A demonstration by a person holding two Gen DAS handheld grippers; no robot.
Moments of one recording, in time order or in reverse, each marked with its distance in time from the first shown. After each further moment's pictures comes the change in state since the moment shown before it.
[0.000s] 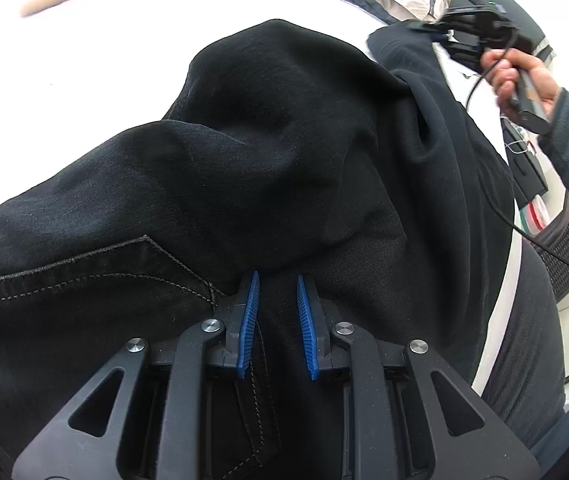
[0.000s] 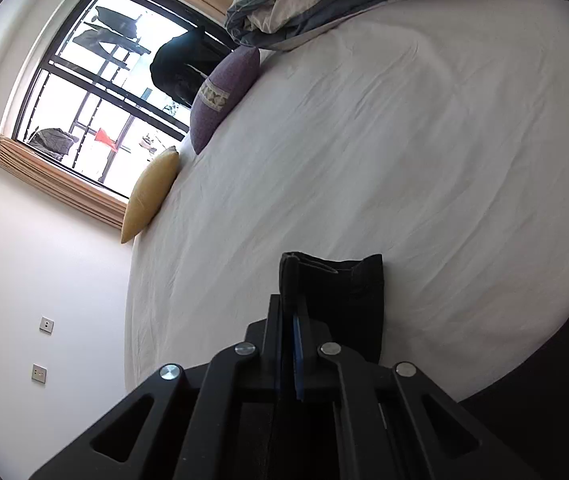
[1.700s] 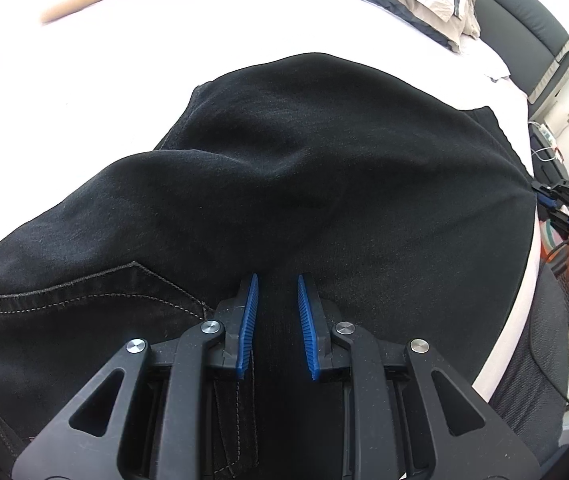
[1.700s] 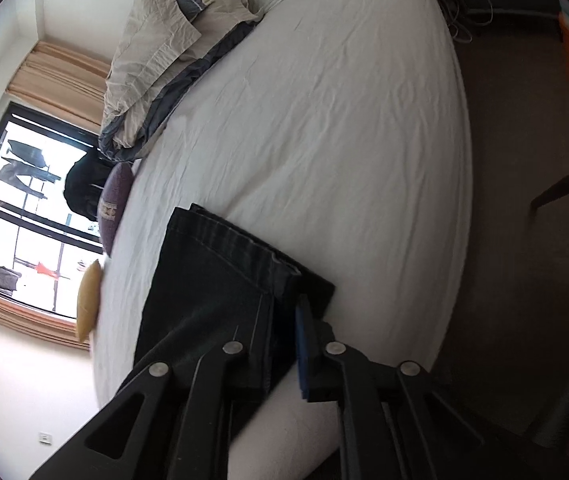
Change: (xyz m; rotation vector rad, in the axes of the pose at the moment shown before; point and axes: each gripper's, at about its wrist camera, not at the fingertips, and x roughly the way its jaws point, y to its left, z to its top) left arm -0.001 -0.034 0.010 -0.032 -0.003 0.115; right arm -0.182 -0.175 -0.159 0.375 -0.276 -0.316
